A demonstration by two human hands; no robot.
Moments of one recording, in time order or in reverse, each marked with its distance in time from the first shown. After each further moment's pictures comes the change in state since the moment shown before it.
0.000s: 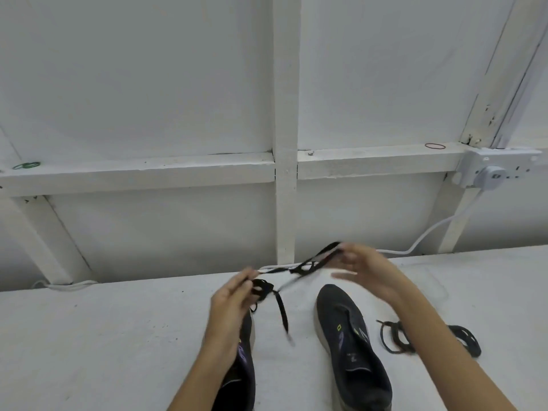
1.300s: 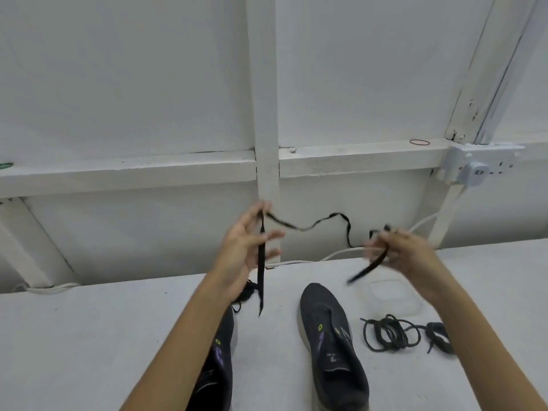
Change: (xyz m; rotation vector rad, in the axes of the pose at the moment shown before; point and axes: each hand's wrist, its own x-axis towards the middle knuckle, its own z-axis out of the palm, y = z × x) left_hand 0.022 0.068 0.080 -0.091 -0.361 0.012; right_hand -0.025 -0.028 -0.081 -0.115 0.228 -0.280
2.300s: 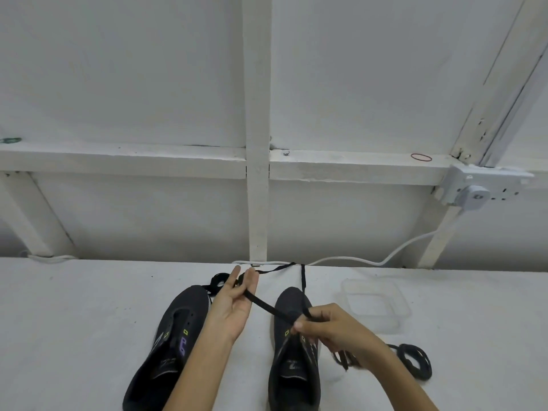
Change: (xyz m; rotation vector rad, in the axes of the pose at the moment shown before) left_hand -0.011 -0.094 0.011 -0.841 0.569 -0.232; right_hand -0.042 0.047 0.024 -0.467 -0.648 0.259
